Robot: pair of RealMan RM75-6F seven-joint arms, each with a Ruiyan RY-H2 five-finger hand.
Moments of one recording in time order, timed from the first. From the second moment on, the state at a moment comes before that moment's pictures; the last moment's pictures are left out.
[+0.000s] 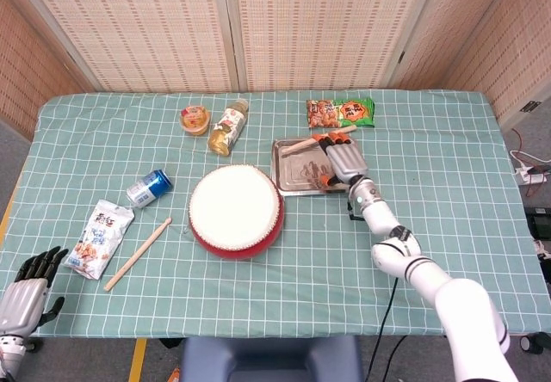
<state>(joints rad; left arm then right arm) -0.08 -1.18 0.02 -1.49 1.44 1.33 -0.02 1.00 -1.80 0.26 -0.60 -1.28 0.60 0.27</state>
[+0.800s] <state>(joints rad) -0.09 -1.17 -0.01 -1.55 1.49 1.42 0.02 0.23 -1.13 0.02 -1.66 -1.39 1.49 -0.04</state>
